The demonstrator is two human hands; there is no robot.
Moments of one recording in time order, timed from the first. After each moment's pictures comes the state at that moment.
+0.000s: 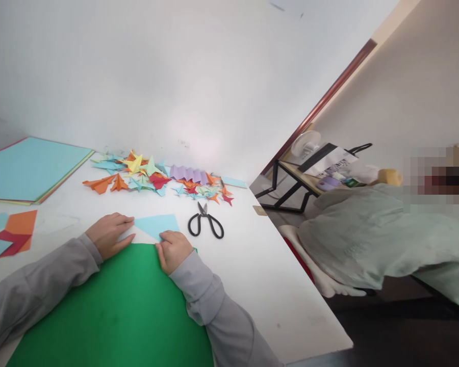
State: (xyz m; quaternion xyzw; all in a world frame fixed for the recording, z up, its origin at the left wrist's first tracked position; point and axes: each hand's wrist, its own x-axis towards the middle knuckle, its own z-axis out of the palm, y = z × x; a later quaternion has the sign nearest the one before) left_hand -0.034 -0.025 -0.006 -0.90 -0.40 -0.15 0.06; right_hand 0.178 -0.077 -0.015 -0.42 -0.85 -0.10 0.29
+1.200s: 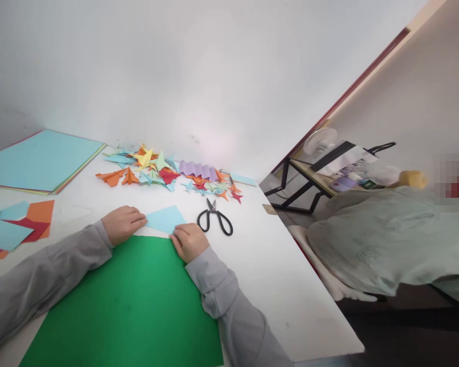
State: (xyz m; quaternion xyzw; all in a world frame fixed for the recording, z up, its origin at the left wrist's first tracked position) left_hand -0.040 -0.008 -0.014 -0.93 -0.22 -0.21 0.19; right_hand 0.194 -0.068 -0.016 -0.38 -0.85 -0.15 0.34
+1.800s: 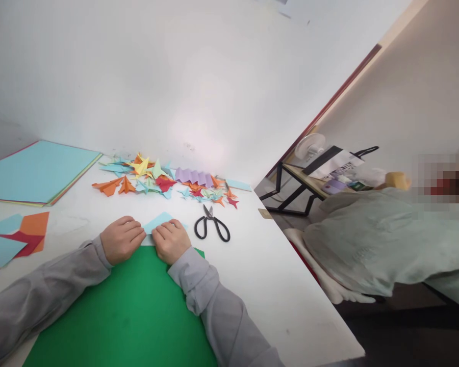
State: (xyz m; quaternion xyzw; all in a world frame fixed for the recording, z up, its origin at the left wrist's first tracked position) left_hand -0.022 -0.030 0.002 -0.89 -0.19 -0.31 0.27; right_hand 0.156 -0.047 -0.004 -0.31 -0.88 -0.23 0.27
